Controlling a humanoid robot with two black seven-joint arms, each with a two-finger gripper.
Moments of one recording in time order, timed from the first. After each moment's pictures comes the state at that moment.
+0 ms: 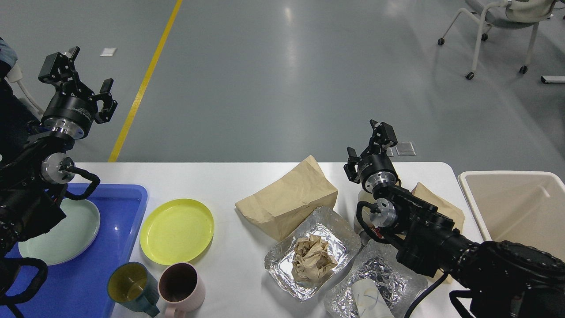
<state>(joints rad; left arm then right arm) -0.95 0.35 -0.64 -0.22 0.03 -0.42 -0.47 0.82 0.05 0.33 0.39 0.24 -0.03 0.53</state>
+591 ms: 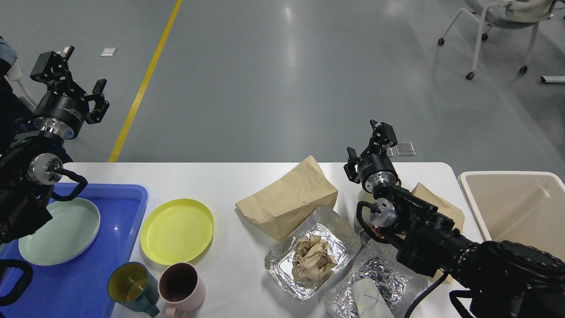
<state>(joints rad) -0.95 0.39 -0.57 -0.22 0.04 -0.45 -0.46 0.82 0.05 0.33 0.39 0.24 -0.03 0.53</state>
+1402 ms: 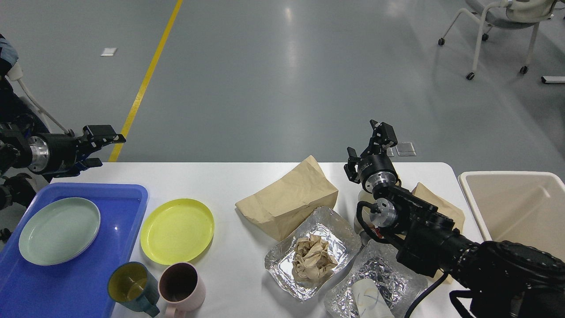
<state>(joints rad) -1.19 0.54 0.88 -0.29 0.05 -0.67 -0.45 0.82 0.05 0.33 0.39 0.24 -0.03 0.53</state>
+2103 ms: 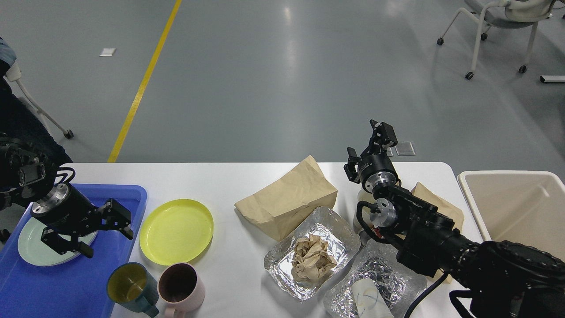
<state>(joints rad) -1.45 0.42 1.49 -0.74 0.06 -0.96 -0.45 0.82 0.05 0.33 0.39 0.24 -0.03 0.53</state>
